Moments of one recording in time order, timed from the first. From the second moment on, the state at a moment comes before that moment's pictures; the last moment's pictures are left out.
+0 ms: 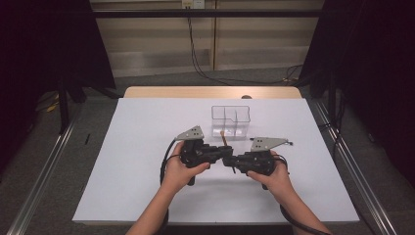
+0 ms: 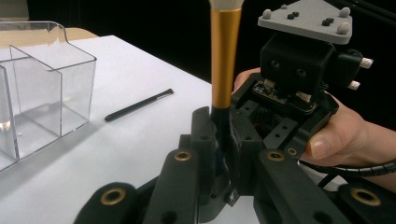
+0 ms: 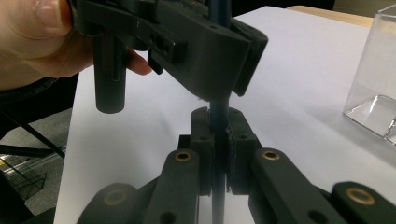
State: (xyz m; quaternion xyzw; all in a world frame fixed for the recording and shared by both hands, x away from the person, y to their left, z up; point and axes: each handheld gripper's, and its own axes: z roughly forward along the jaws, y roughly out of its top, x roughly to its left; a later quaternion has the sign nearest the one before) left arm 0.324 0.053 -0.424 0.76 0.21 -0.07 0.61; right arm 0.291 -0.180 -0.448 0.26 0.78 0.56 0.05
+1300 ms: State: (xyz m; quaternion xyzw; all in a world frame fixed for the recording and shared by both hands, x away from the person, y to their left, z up) left arm 0.324 0.064 -0.418 0.78 0.21 -0.01 0.59; right arm 0.289 -0.220 -0.433 0.29 0.75 0.59 0.09
